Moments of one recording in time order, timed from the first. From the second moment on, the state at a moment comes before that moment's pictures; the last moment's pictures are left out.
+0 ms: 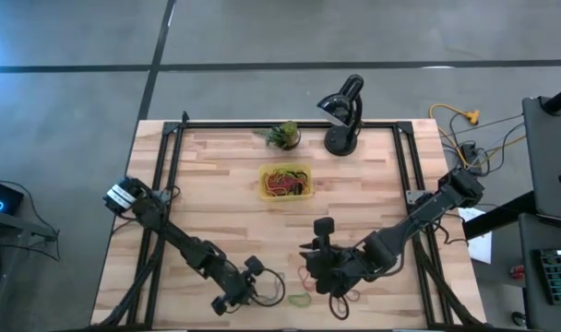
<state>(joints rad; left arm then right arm) -0.64 1.79 0.86 0.20 0.05 0.08 0.60 1.75 1.45 -0.64 0.68 0.18</state>
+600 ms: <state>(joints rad) -0.63 1.85 0.85 0.24 0.03 0.00 0.60 1.75 1.45 -0.63 0.68 0.18</state>
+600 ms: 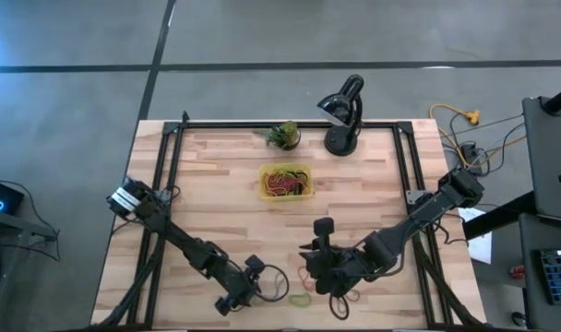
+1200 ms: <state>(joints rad) -0.61 1.86 0.85 0.27 0.00 -0.02 0.60 1.75 1.45 -0.62 0.68 0.18</state>
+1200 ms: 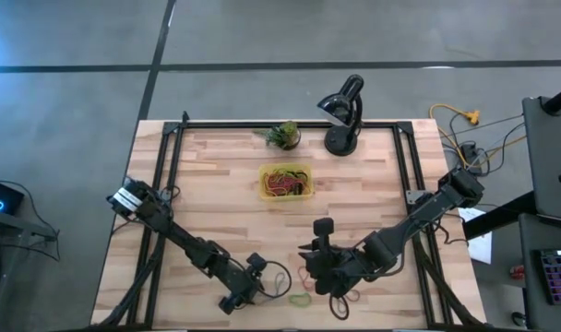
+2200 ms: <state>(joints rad) -0.57 1.91 0.88 0.29 0.03 0.01 0.60 1.75 1.45 -0.62 0.68 0.18</state>
